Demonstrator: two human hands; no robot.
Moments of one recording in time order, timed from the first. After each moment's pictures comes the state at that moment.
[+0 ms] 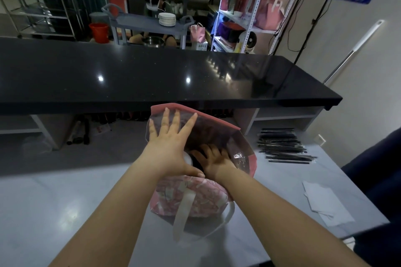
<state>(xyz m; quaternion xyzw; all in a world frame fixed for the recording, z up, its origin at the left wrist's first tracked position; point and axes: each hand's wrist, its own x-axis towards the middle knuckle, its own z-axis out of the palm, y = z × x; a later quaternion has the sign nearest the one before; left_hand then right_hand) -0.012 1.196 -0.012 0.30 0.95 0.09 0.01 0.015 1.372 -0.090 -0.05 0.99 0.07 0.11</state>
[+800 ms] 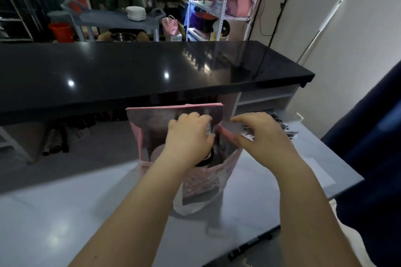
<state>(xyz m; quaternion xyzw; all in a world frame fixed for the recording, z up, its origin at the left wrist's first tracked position) 0.028 1.247 0.020 0.35 0.92 0.18 -0.07 0.128 1.403 0.032 0.10 0.96 -0.17 -0.19</state>
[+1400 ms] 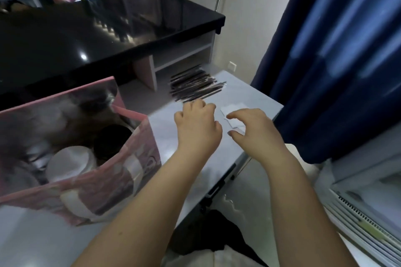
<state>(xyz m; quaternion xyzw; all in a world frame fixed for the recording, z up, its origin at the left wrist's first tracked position) 0.136 1.412 -0.040 0.46 0.86 0.22 0.00 0.261 1.492 -0.031 0.36 0.91 -0.17 -0.13</state>
